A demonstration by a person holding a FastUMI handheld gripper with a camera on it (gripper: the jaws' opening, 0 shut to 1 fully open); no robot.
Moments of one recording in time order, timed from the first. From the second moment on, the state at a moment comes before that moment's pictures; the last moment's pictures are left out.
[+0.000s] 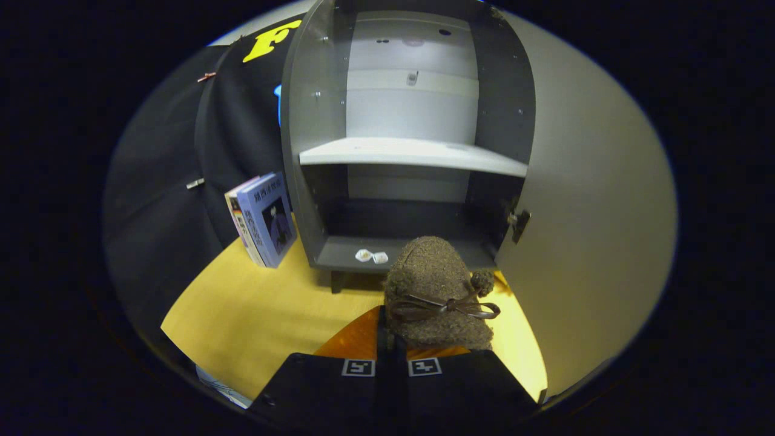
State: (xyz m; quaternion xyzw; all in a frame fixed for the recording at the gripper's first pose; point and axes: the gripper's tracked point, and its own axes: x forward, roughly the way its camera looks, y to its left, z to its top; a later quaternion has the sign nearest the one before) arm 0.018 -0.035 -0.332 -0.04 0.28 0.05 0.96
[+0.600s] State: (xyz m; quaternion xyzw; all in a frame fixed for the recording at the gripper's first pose) arm 0.113 -0.018 -0.222 -0.06 0.25 0.05 0.97
